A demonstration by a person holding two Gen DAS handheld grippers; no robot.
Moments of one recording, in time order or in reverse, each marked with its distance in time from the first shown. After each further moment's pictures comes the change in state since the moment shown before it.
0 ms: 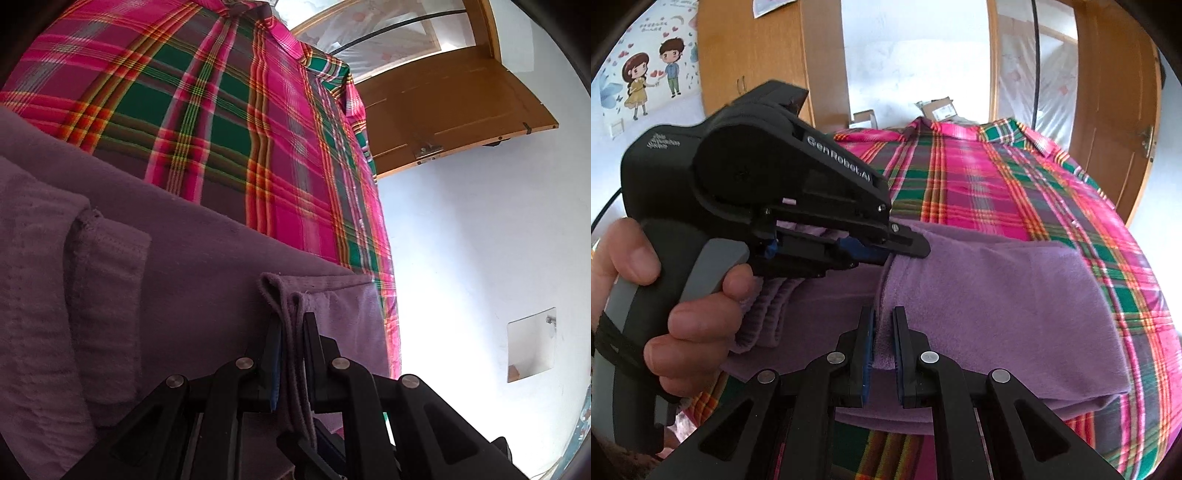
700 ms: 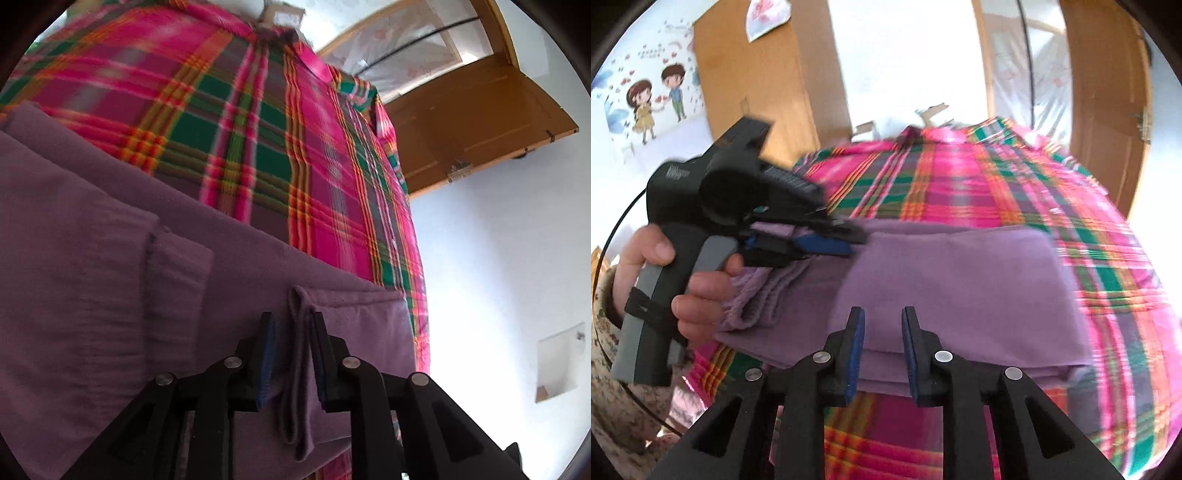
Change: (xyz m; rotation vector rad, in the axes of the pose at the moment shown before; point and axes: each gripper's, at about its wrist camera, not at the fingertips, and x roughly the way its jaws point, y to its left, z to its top) left arm -0.025 0.001 -0.007 -0.017 -0.115 0.151; right arm -0.044 -0.046 -0.018 0.066 -0.074 0.038
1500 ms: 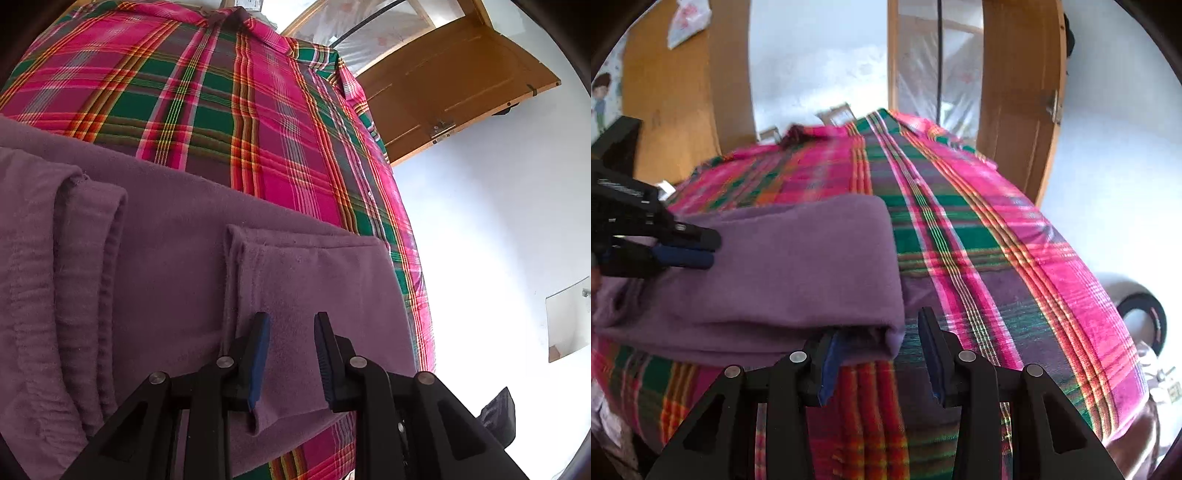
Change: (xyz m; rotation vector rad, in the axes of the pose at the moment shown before) left arm 0.030 -0.038 -0.028 0.132 0.082 -0.005; right arm 0.002 -0.073 -0.033 0.096 0.017 -0.343
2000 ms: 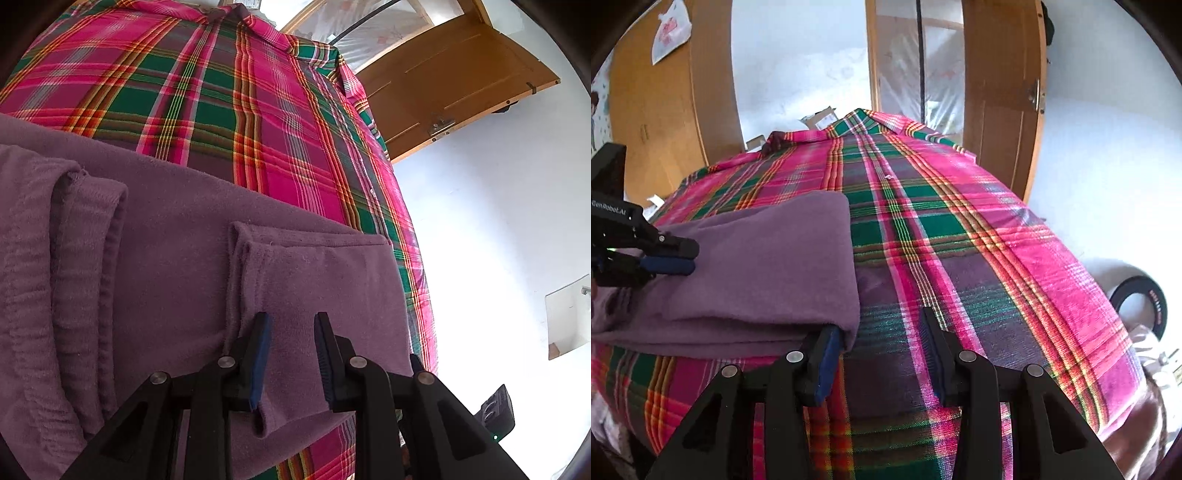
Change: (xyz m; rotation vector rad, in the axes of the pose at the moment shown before) left arm 0.006 0.004 -0.003 0.004 0.007 -0.010; right arm -0.003 -0.034 -0.010 0.067 -0.017 0.013
